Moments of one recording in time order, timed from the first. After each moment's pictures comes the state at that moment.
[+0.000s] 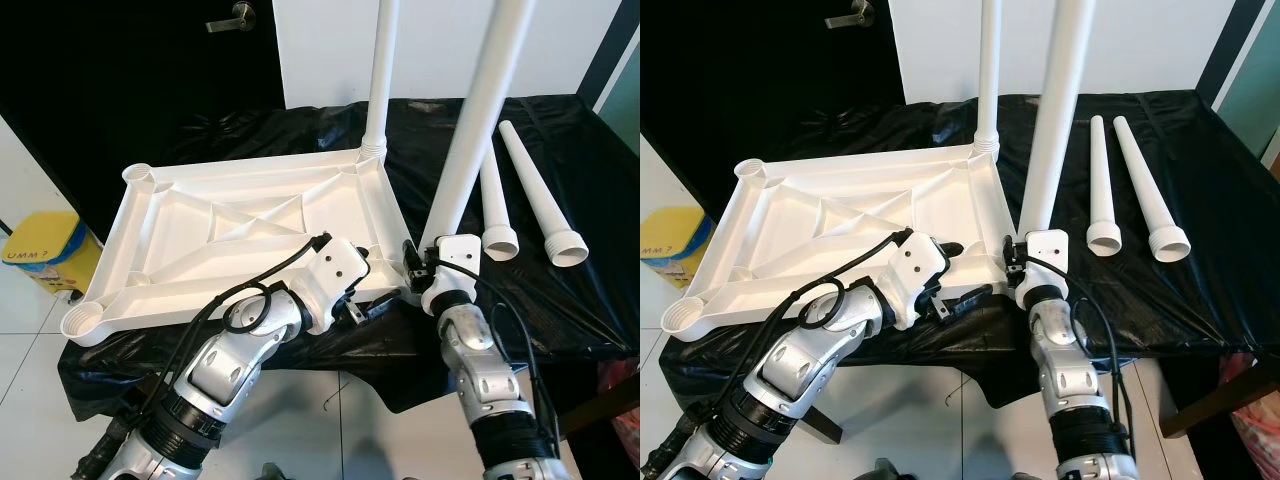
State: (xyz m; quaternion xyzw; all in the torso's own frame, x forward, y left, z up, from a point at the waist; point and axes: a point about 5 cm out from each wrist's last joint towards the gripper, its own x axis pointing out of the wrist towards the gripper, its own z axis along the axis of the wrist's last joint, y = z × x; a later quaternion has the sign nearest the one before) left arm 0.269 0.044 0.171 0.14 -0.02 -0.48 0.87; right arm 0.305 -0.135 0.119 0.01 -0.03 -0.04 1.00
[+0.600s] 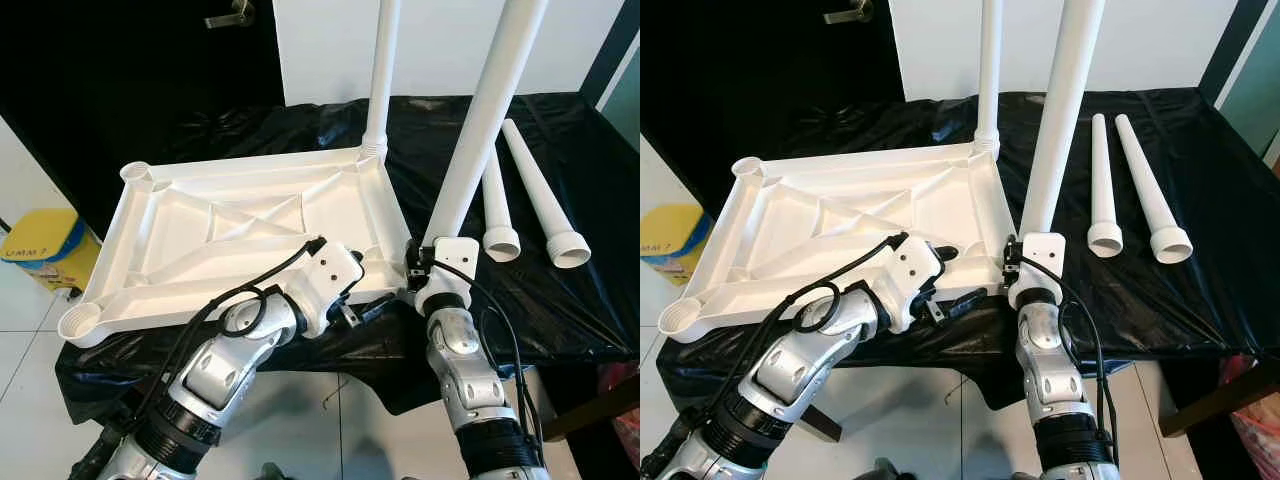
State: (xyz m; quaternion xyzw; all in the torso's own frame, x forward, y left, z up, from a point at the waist) left arm 0.269 0.050 0.168 0.15 -0.02 -0.47 0.87; right arm 0.300 -0.131 0.124 0.01 -0.05 -0.05 1.00
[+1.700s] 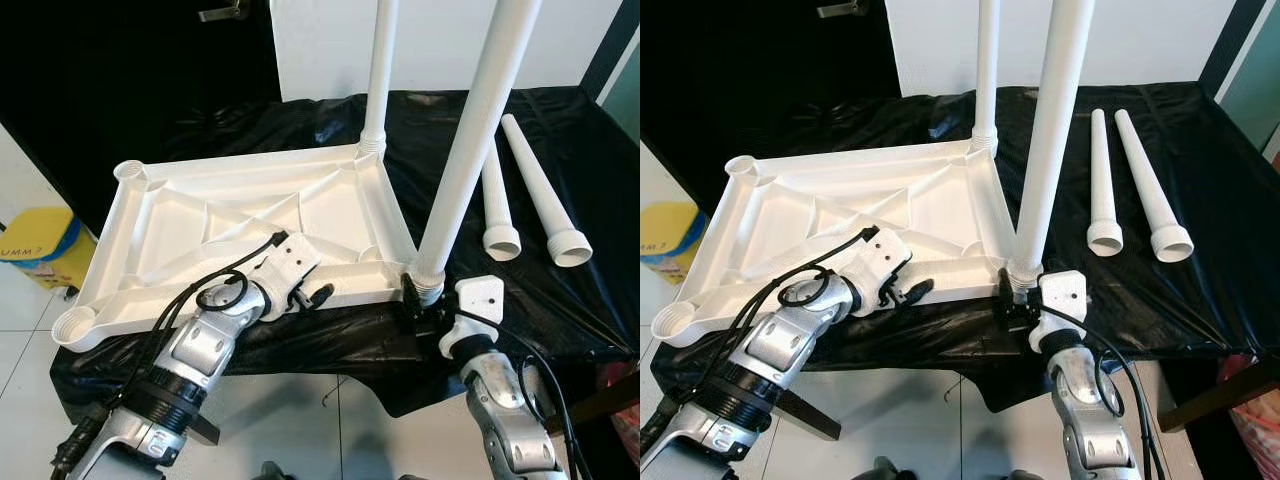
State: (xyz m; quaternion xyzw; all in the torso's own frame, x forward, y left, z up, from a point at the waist) left arm 0.318 0.099 0.139 0.24 0.11 -0.35 0.90; right arm 0.252 -0.150 0.114 -0.02 -0.06 0.07 1.00
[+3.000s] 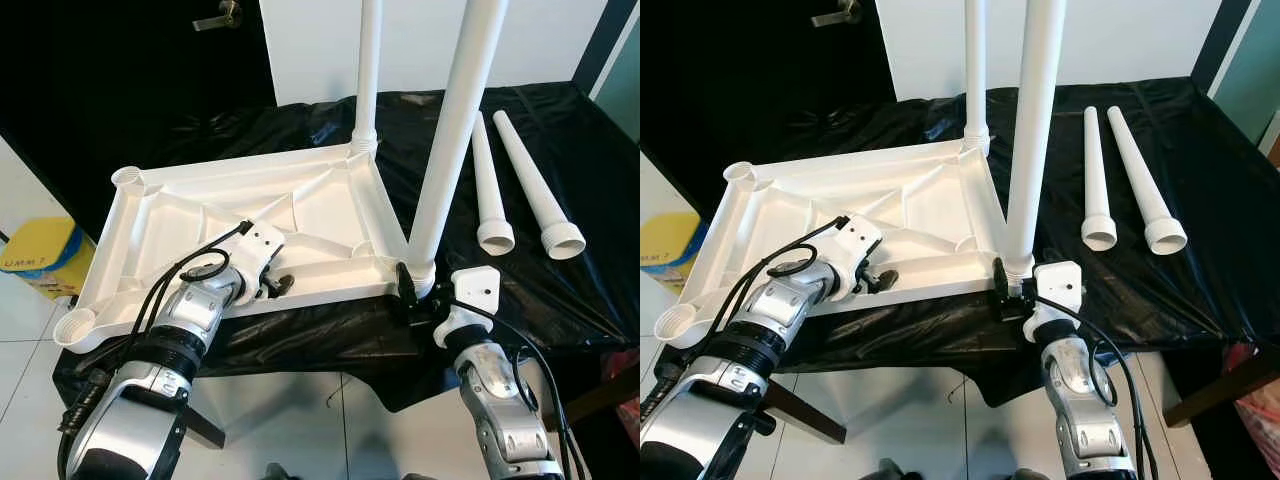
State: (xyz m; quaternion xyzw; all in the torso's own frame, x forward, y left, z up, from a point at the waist) left arm 0.359 0.140 0.122 0.22 0.21 -0.27 0.91; right arm 0.259 -0.139 0.124 -0.01 -0.08 0.07 0.99
